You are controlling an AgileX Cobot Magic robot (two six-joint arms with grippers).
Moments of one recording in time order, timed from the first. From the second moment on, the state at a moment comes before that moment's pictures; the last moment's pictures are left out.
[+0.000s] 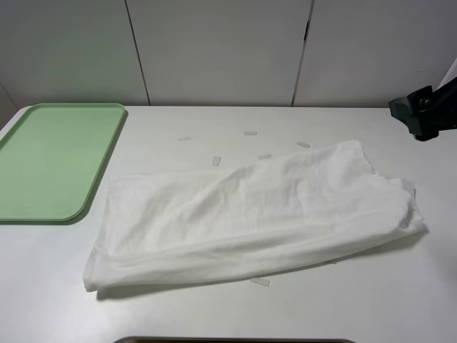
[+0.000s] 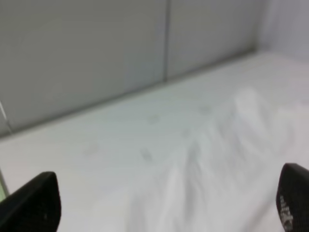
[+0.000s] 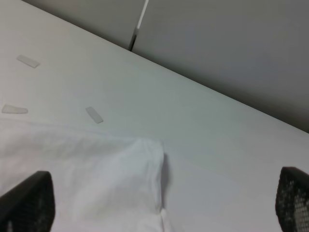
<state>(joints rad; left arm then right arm) -0.42 0.25 -0.39 -0.31 0.30 0.34 0.23 0.97 -0.60 -0.50 0.26 0.14</state>
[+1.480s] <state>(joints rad) -0.42 0.00 -0.49 0.09 1.06 -0.02 0.23 0.97 -0.60 -0.43 0.25 0.14</state>
